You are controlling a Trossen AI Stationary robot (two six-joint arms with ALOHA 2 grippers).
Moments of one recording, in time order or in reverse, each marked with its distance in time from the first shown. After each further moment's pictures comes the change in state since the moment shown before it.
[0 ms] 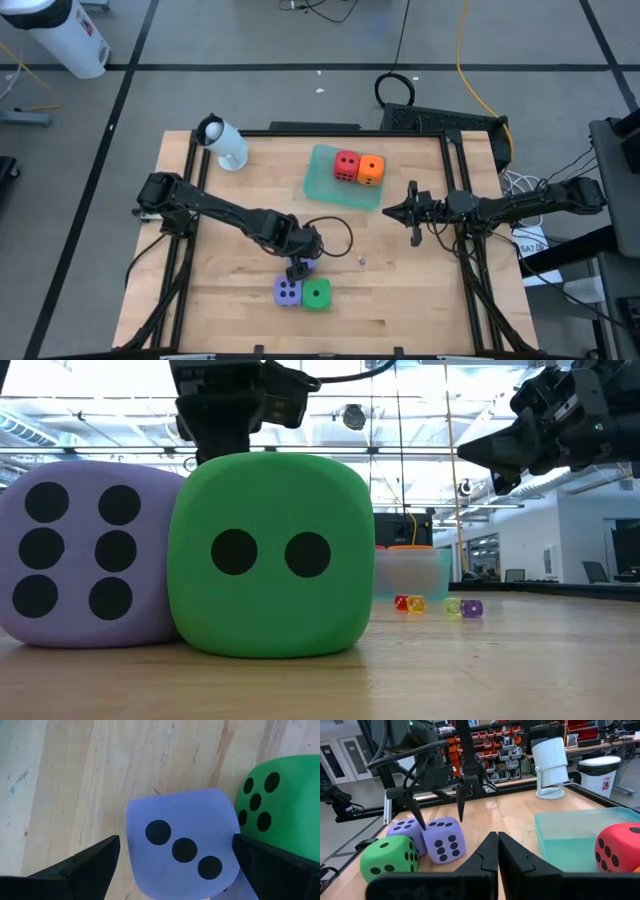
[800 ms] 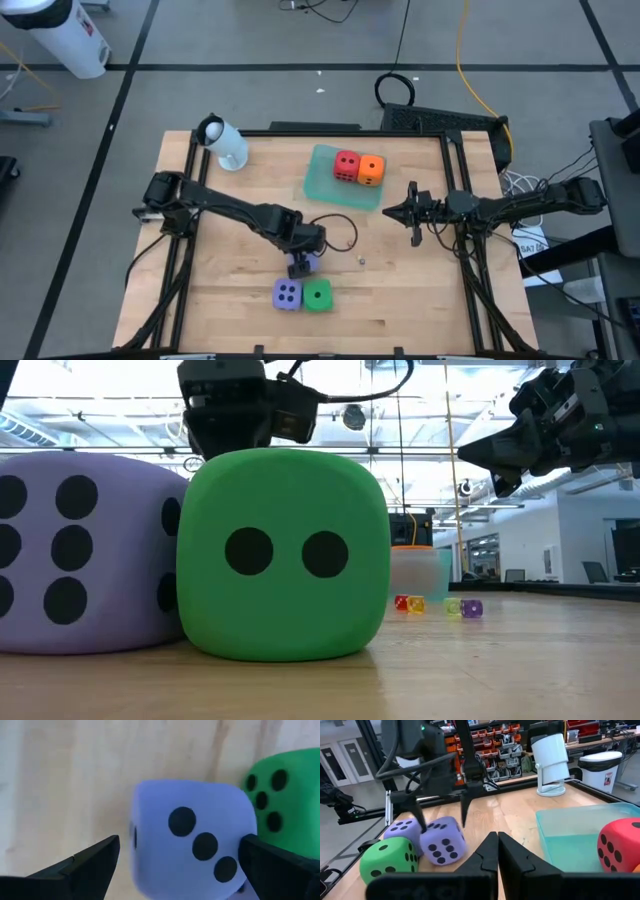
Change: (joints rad) left arm 0.058 0.043 0.001 -0.019 0.071 0.108; right arm 0.000 0.000 0.000 -0.008 -0.001 0.027
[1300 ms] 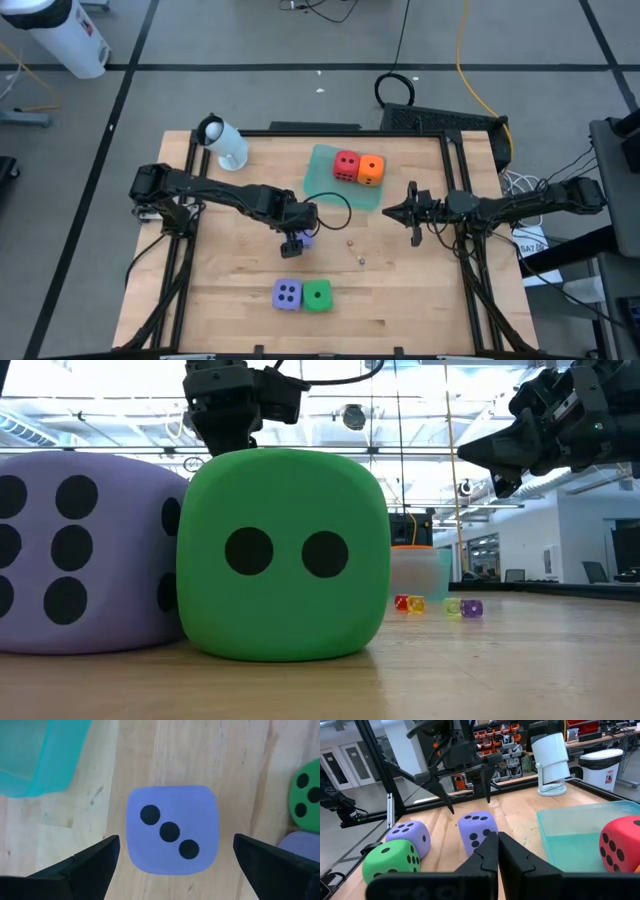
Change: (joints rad) left arm 0.084 -0.131 -0.004 -0.052 -0.099 0.137; right arm 0.000 0.000 0.000 0.004 -0.001 0.021
